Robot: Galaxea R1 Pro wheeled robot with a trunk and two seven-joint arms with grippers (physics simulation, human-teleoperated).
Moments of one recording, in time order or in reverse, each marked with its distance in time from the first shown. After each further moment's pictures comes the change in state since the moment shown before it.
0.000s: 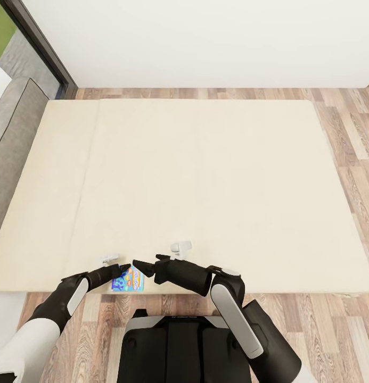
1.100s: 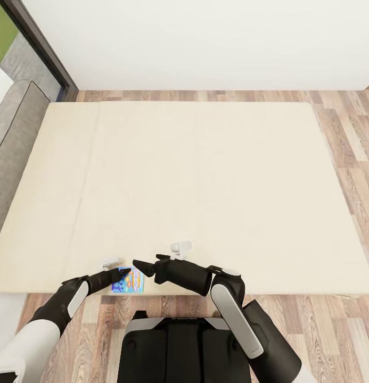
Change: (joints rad) left arm 0.000 0.000 0.000 0.042 0.005 0.011 0.001; right arm 0.000 0.000 -0.001 0.000 0.000 0.000 0.000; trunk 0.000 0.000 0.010
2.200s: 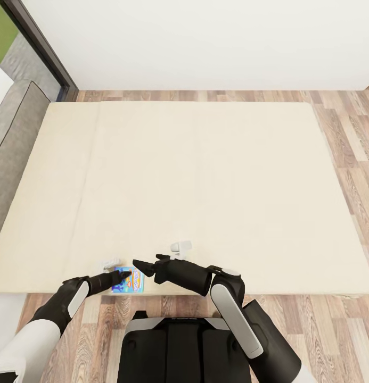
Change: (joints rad) left arm 0.000 -0.001 -0.001 0.000 -0.002 0.073 0.005; right arm 0.000 0.002 0.000 0.000 0.000 0.000 -0.001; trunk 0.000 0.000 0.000
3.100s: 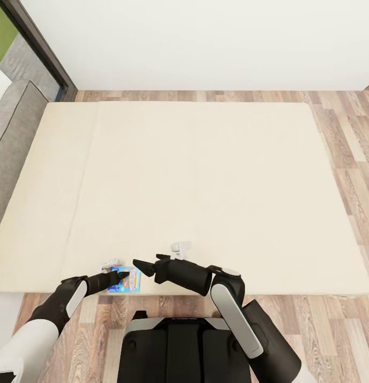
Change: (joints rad) left arm 0.000 0.010 0.001 -0.008 -0.020 0.008 0.005; right arm 0.000 0.000 -0.001 0.000 0.000 0.000 0.000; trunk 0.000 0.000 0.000
